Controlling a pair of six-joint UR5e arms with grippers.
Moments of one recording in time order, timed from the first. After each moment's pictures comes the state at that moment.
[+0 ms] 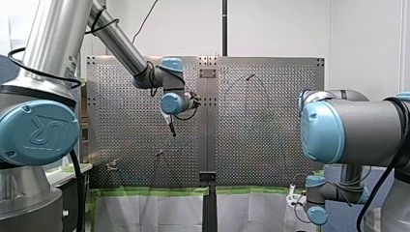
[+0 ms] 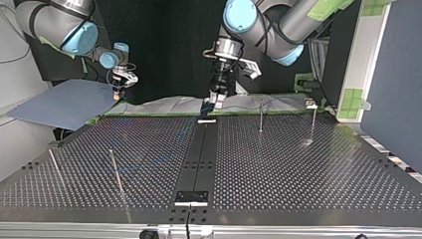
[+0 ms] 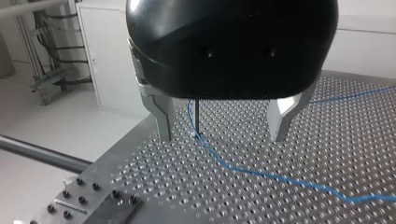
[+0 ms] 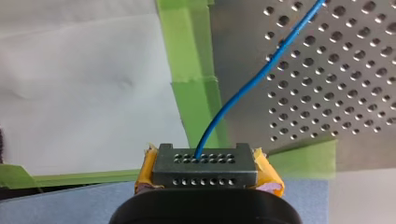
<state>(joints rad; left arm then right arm) -0.59 -1.80 -2.00 -2.35 -1.90 -1.89 1.57 -0.15 1.35 -1.09 1.45 1.74</state>
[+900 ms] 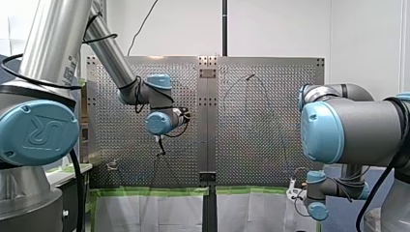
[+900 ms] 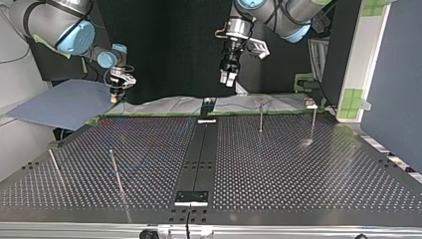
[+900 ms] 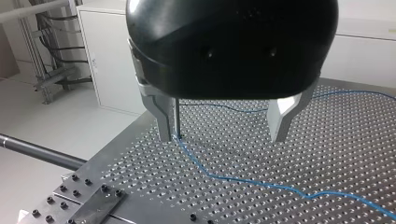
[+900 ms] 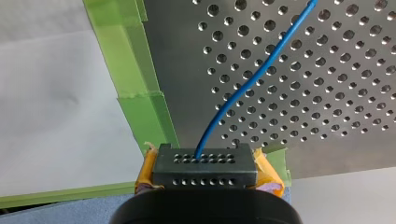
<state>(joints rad) -0.59 -1.80 -2.23 -2.11 -1.91 -1.90 1.57 -0.20 1.39 -1.16 1.44 1.75</state>
